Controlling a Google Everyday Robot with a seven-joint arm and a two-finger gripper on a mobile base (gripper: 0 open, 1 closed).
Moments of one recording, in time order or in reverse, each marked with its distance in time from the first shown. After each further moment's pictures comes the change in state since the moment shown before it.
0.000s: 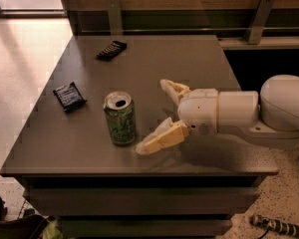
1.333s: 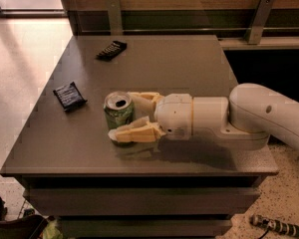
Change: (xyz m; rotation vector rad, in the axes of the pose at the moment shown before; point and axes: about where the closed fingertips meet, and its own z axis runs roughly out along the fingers) arm -0.011 0.020 0.050 -0.109 -0.131 -0.016
